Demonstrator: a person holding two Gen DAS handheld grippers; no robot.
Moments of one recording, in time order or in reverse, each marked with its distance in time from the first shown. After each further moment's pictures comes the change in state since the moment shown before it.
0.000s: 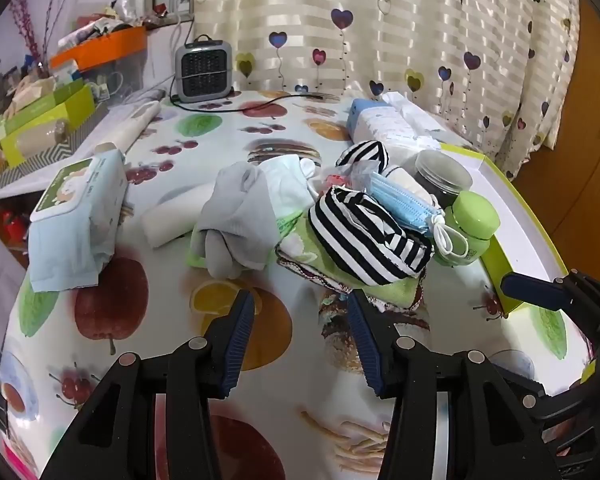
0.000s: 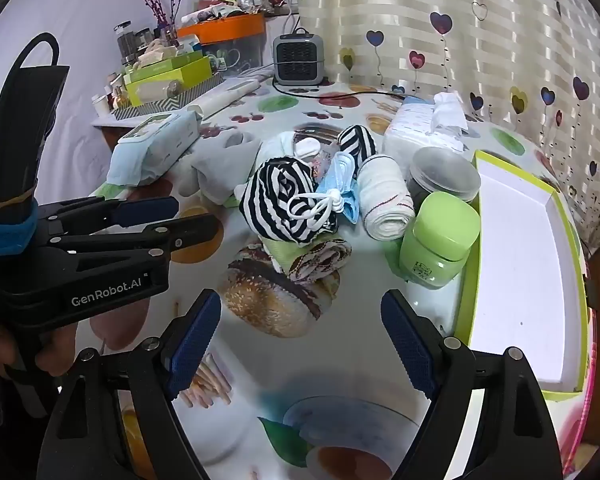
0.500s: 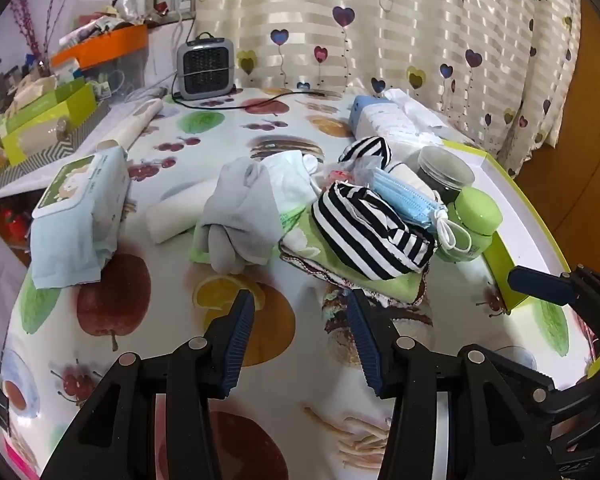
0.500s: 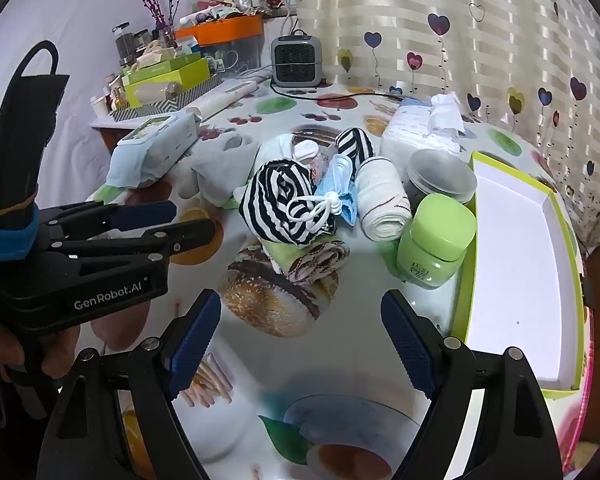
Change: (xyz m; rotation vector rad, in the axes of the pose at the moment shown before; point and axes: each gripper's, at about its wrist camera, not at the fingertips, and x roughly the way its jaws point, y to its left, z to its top) left arm 0.001 0.001 -0.004 -0.001 0.005 0.004; right arm -0.004 0.000 0.002 0.008 -0.005 0.002
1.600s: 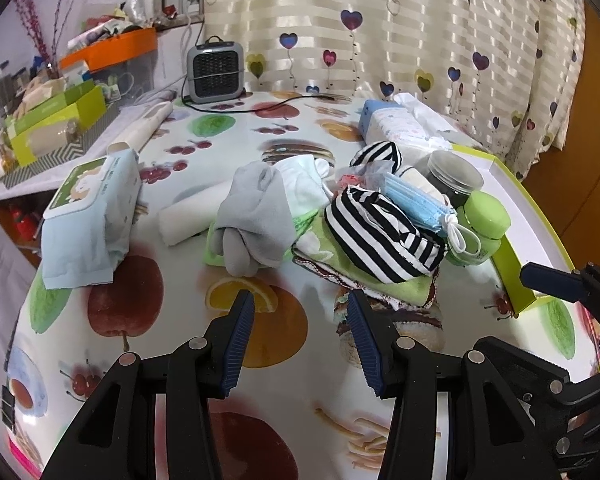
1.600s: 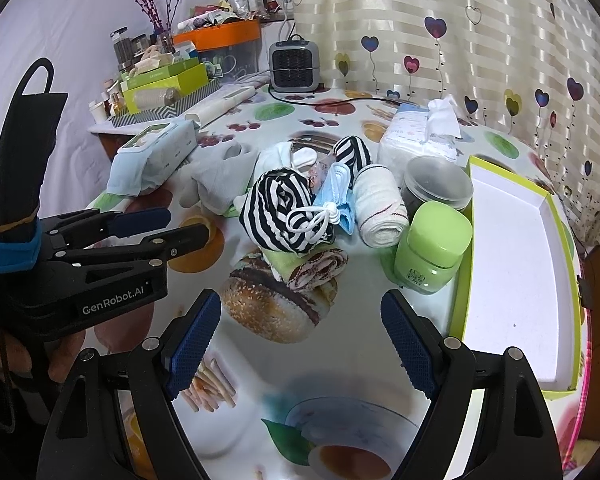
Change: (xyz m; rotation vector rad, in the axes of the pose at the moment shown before) left arm -0.002 0.003 0.000 0.002 -0.012 0.033; right arm -0.003 0.000 0.004 0.007 -0.006 -0.005
